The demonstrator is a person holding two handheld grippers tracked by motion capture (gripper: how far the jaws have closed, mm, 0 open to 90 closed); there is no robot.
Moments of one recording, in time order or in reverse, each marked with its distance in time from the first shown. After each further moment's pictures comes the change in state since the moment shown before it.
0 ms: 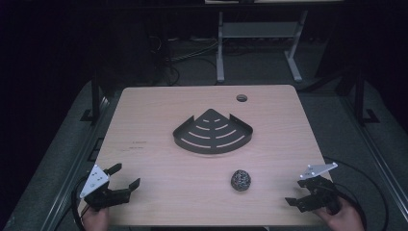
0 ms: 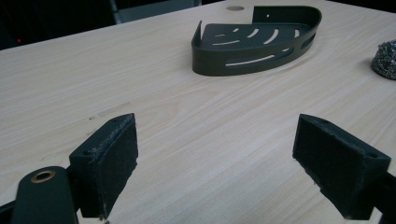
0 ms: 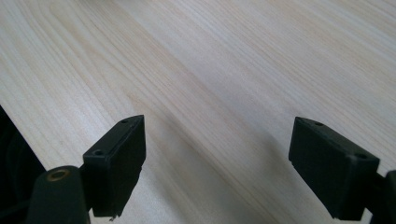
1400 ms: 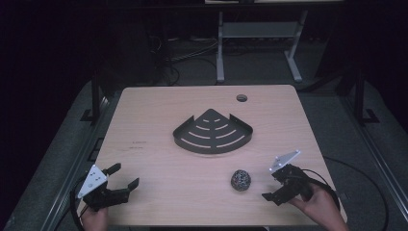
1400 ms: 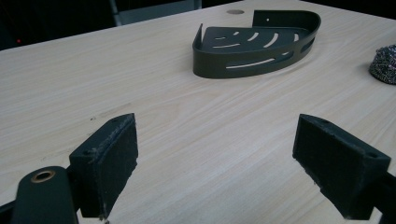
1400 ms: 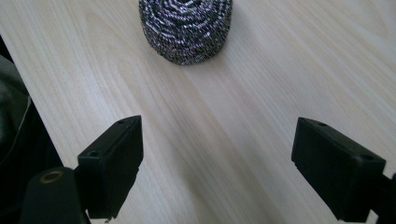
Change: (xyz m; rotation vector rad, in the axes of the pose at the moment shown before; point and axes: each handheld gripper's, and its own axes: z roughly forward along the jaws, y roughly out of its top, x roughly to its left) left arm 0.002 -0.001 -0.003 -0.012 -0.002 -0.006; right arm 0.037 0.072 0.022 0.080 0.086 -0.183
